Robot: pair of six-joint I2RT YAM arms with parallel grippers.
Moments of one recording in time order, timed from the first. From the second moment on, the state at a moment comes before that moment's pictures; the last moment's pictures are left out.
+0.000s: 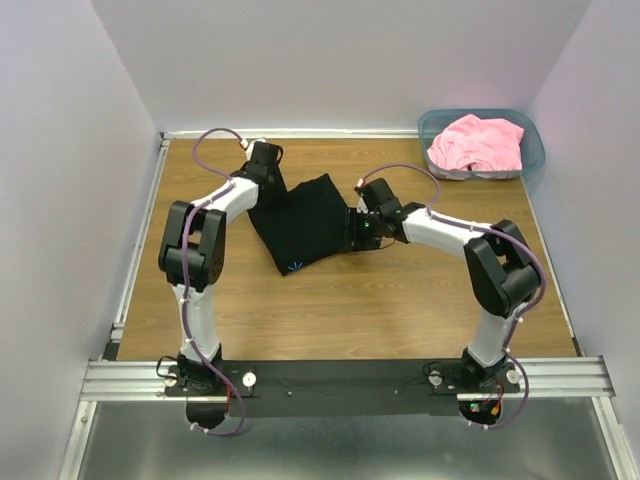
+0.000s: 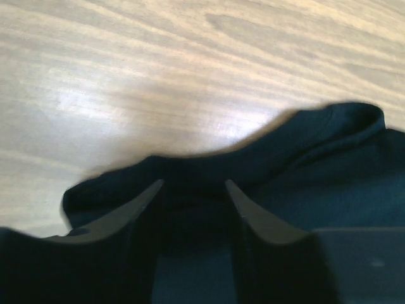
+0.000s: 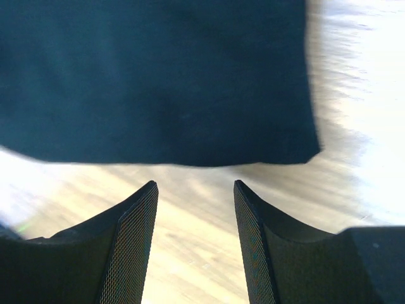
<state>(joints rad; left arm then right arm) -0.27 2.05 1.47 -0.25 -0.17 -0.53 0.58 1.85 1.17 -0.28 -0.21 0.54</state>
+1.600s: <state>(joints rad) -0.09 1.66 1.09 -0.05 0.15 -0.64 0.36 2.24 1.67 0.12 -0.76 0.69</state>
